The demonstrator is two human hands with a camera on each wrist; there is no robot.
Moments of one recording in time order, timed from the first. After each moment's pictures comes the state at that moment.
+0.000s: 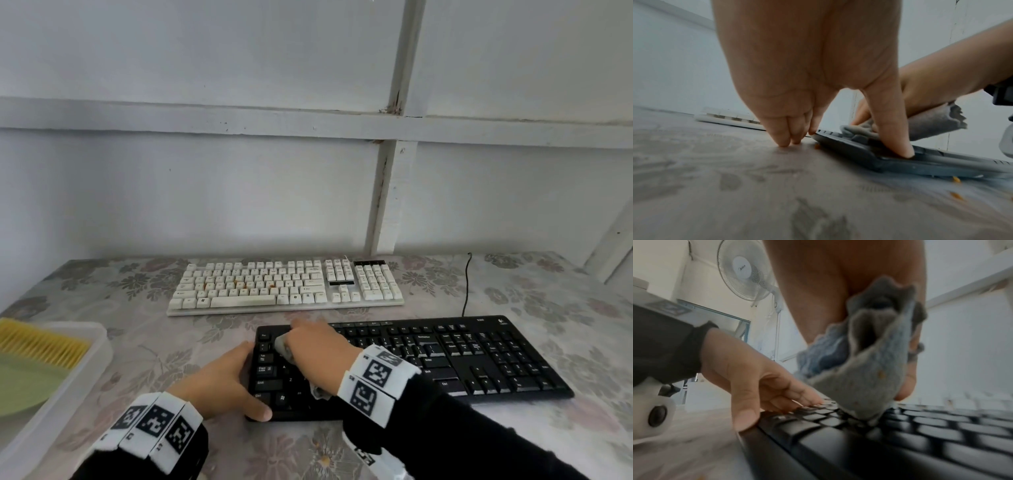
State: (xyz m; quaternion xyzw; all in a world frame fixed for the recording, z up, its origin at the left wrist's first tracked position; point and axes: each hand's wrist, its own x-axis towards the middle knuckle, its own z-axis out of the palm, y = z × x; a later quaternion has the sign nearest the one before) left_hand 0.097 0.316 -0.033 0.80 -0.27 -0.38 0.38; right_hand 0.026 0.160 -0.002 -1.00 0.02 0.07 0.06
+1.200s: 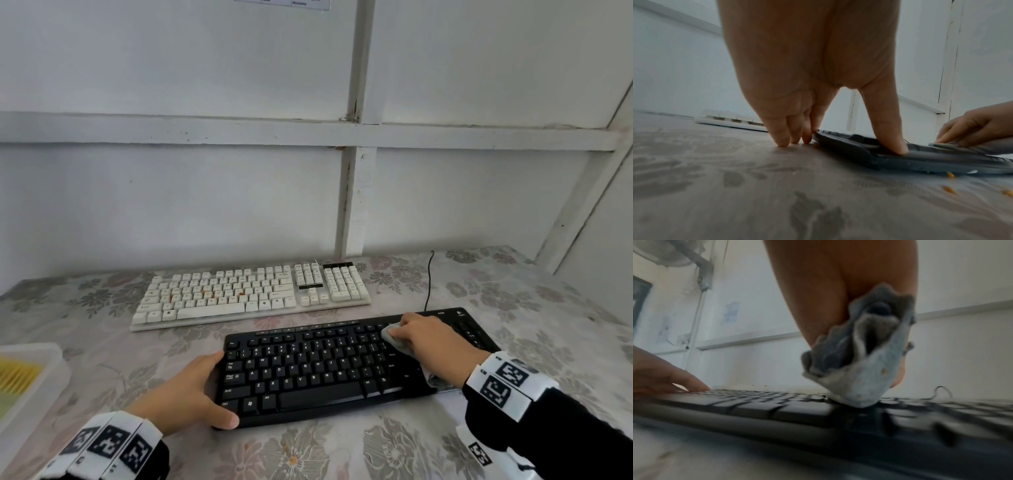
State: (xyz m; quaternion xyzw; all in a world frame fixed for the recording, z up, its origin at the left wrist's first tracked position) left_hand 0.096 0.317 -0.036 0.83 -0.30 -0.33 0.33; right_hand -0.092 -0.003 -0.017 -0.98 0.21 0.01 0.06
